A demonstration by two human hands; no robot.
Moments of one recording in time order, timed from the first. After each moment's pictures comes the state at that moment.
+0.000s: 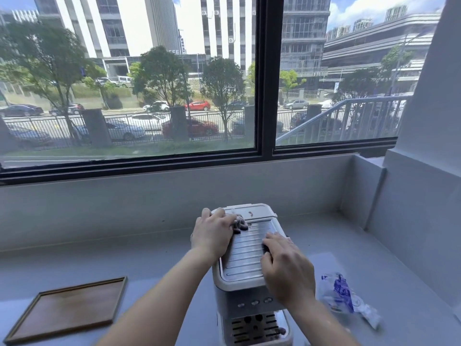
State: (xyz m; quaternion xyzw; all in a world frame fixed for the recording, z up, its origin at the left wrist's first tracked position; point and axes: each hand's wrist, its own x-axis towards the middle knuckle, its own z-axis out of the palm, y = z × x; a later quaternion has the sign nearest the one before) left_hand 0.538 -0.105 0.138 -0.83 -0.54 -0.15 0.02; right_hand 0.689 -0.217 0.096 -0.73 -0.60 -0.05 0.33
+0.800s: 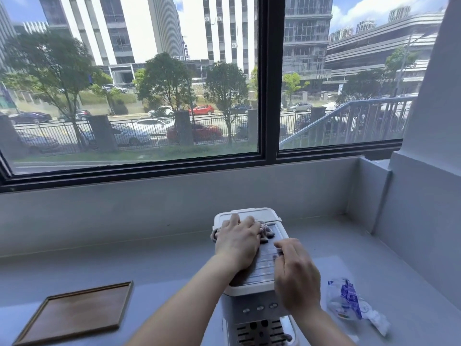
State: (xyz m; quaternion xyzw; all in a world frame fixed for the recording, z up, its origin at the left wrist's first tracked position) left_hand 0.575 -0.117 0.133 -0.87 -0.47 -0.11 0.07; right_hand 0.689 -0.218 0.090 -0.70 -0.55 -0.06 0.45
